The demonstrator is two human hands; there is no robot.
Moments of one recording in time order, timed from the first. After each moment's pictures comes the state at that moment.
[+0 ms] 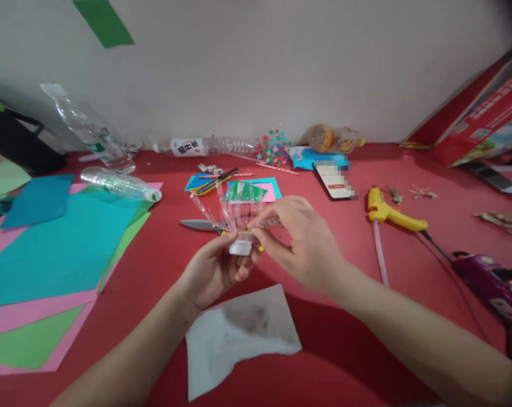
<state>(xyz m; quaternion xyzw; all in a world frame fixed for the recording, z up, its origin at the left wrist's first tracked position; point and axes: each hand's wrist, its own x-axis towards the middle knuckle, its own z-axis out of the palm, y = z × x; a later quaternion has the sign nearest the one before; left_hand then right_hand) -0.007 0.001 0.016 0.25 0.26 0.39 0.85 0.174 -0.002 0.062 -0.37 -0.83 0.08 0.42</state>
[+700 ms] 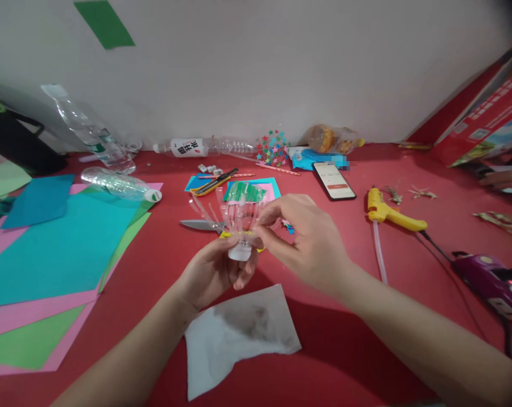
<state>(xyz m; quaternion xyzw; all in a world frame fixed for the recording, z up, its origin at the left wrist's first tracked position) -0.008 -0.004 0.016 0.33 0.26 0.37 0.83 0.176 -0.006 0.071 -0.41 -0.80 0.12 0.42</state>
